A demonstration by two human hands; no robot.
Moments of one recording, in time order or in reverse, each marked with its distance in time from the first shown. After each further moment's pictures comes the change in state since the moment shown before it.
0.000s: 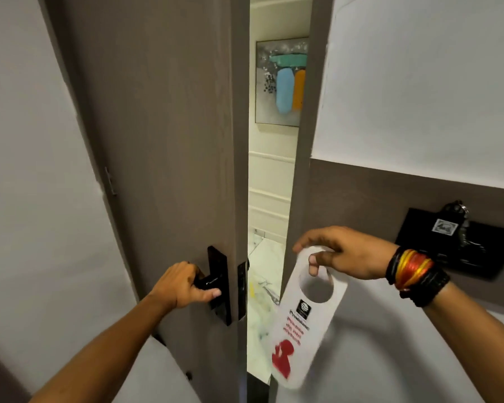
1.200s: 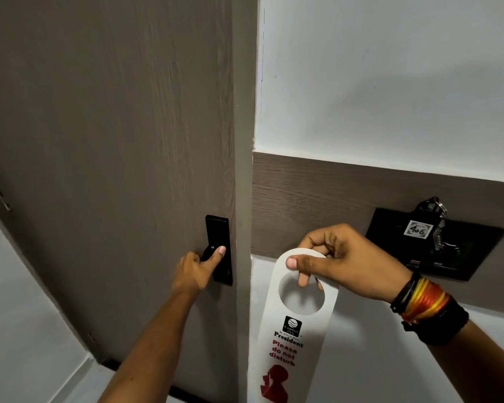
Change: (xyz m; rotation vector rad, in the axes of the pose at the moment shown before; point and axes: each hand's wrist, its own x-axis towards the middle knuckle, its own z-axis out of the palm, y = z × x) left_hand 0.146 0.104 0.096 -0.568 0.101 -0.487; right_hand -0.011 0.060 -0.010 0.492 0.284 0.089
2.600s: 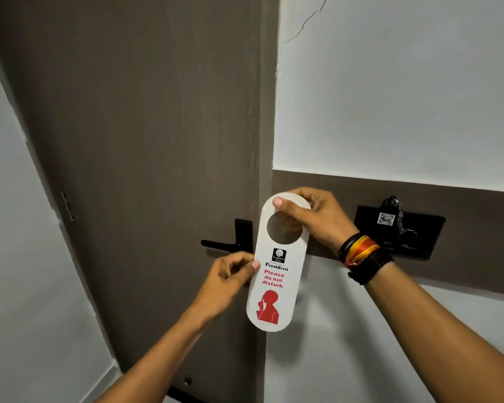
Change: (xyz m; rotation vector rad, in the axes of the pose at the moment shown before) left_hand -0.184 0.058 -0.103 -0.509 -0.404 0.484; right_hand -0.005 -0.070 0.037 0.251 0.356 -0.205
